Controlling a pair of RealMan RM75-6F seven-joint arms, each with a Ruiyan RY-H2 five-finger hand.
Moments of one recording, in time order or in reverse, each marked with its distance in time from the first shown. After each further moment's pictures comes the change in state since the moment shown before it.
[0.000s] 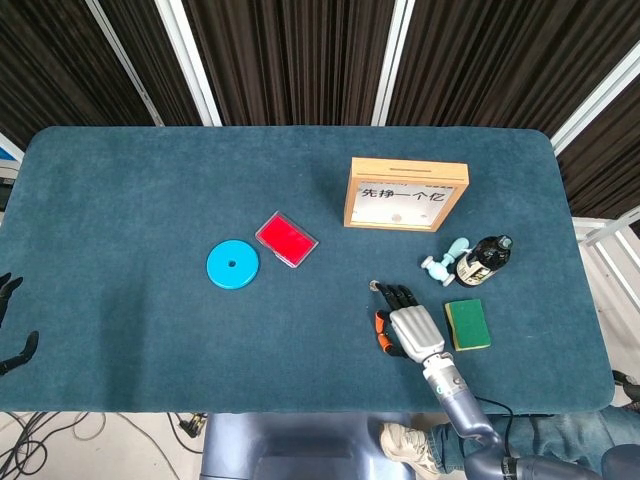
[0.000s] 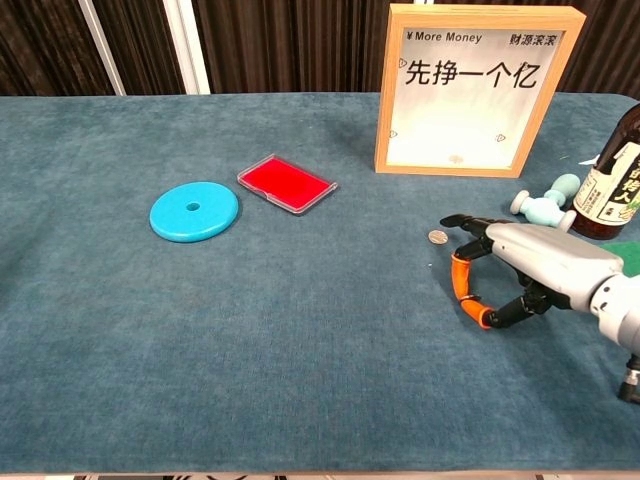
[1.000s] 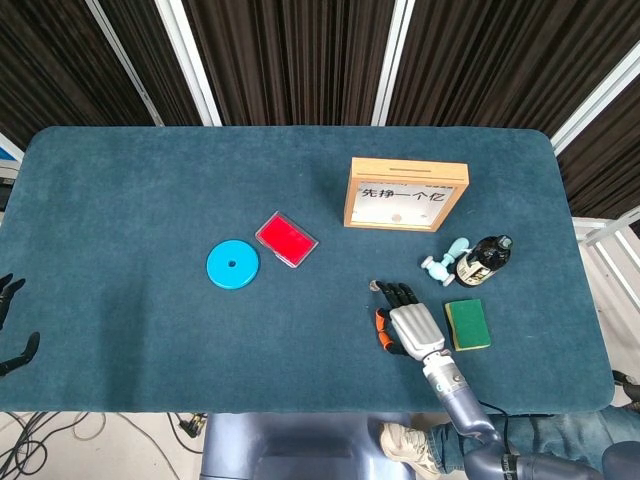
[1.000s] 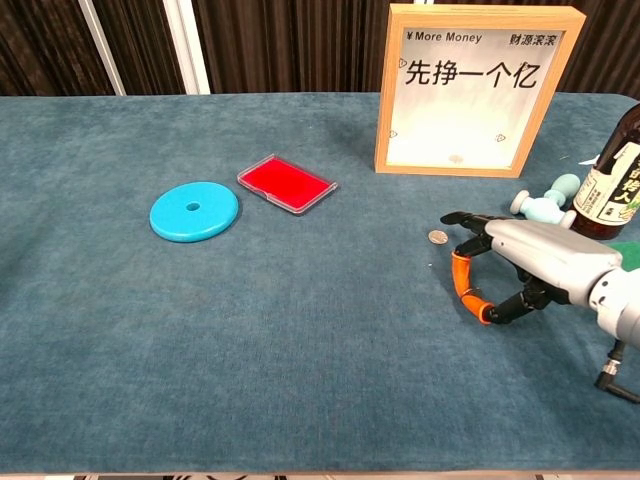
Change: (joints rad) left arm 0.000 0.001 0.003 -0.003 0.002 -0.003 0.005; right arm 0.013 0.011 0.002 -0.016 0.025 -0.003 -0.020
